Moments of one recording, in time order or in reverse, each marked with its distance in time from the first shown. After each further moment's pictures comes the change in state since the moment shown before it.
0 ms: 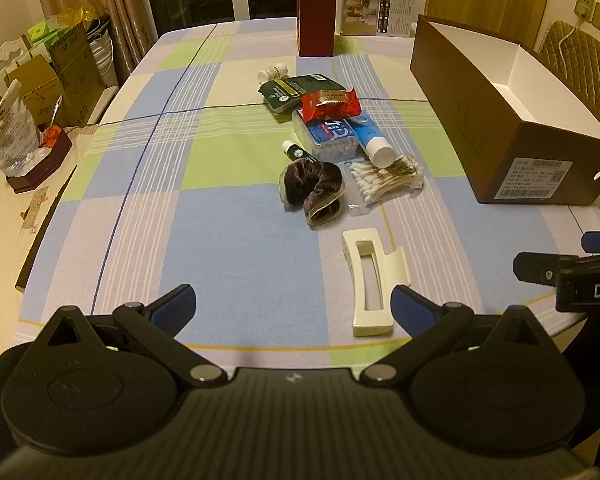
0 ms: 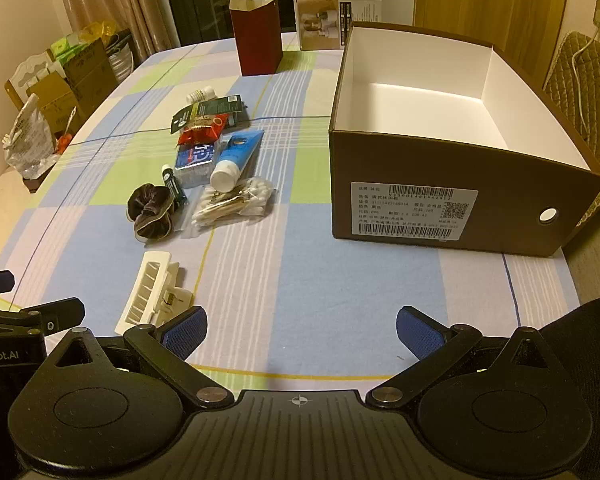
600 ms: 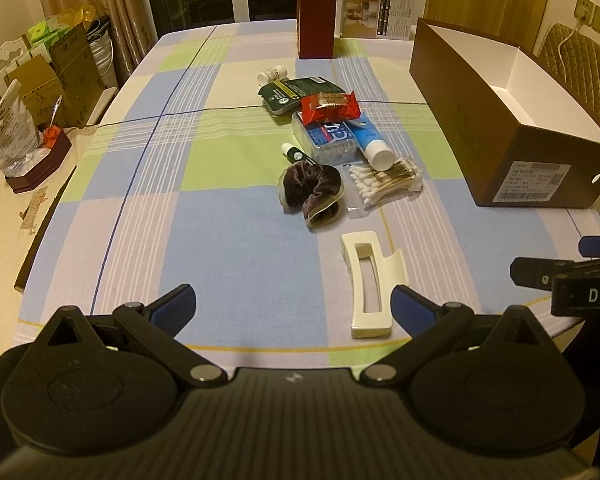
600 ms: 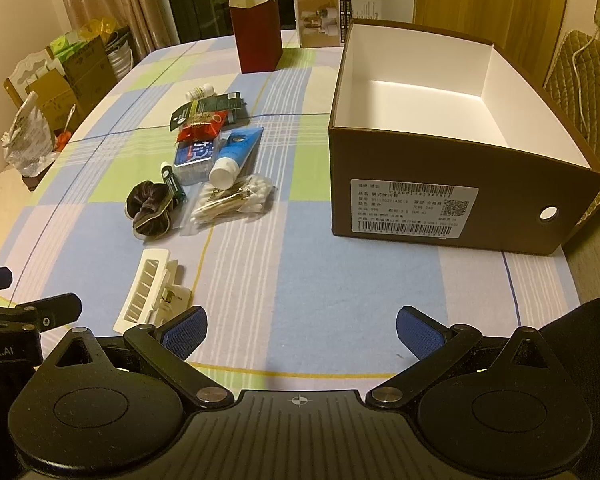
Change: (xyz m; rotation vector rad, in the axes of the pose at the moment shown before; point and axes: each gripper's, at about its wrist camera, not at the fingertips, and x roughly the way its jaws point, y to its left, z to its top) left arm -0.002 0.001 0.003 -0.013 -0.001 0.000; right arm 0.002 0.000 -0.001 -0.006 0.007 -0.003
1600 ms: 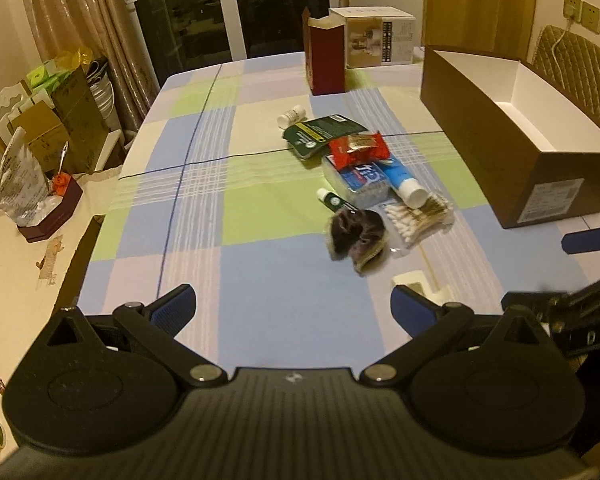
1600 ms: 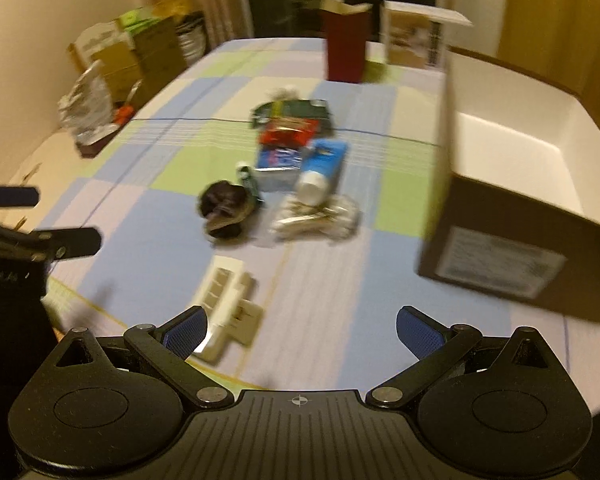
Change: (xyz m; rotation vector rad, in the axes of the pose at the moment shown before) left arm -0.007 0.041 0.025 0.083 -0.086 0.028; right arm 0.015 0.051 0.017 -0.194 -0.002 0.142
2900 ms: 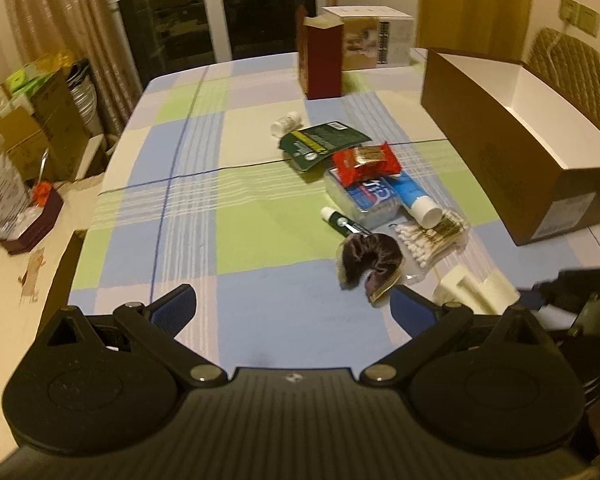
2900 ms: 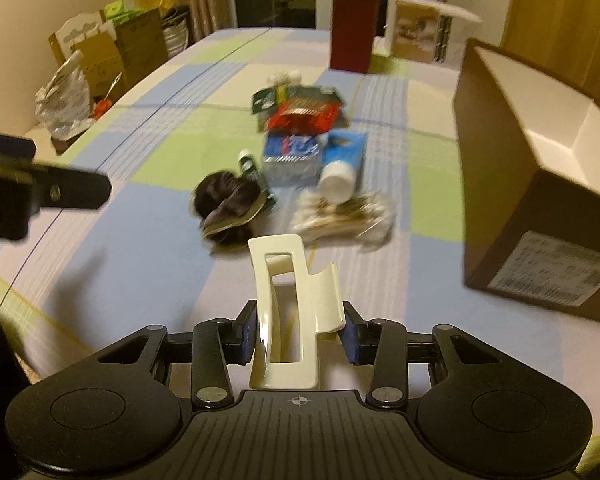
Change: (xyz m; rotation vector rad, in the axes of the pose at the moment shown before) left arm 0.039 0.015 0.024 0.034 -0.001 -0.060; right arm 0.058 0.022 0.002 0.035 -0.022 -0.099
